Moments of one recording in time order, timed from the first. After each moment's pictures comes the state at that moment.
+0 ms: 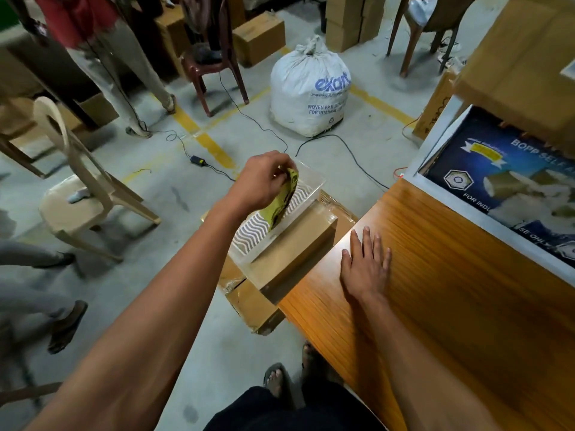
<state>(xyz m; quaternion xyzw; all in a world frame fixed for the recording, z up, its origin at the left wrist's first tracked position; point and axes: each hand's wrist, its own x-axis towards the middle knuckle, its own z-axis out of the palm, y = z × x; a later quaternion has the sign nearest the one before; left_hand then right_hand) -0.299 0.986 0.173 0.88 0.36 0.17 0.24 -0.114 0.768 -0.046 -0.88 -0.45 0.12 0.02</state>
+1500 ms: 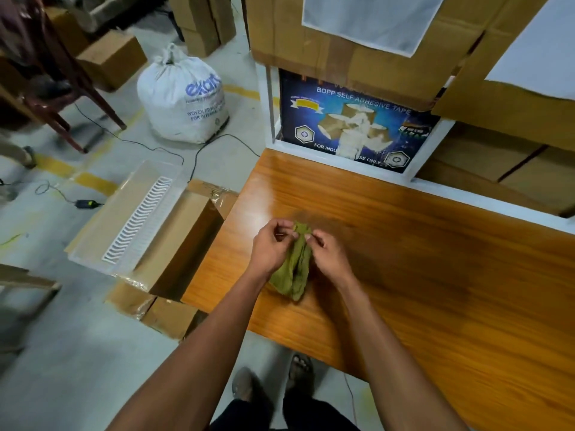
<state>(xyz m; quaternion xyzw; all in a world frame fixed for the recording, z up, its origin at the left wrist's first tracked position) -0.154 0.717 0.028 0.73 0.36 0.13 0.57 -0.050 0.591 0.006 -0.81 -0.21 0.29 0.46</state>
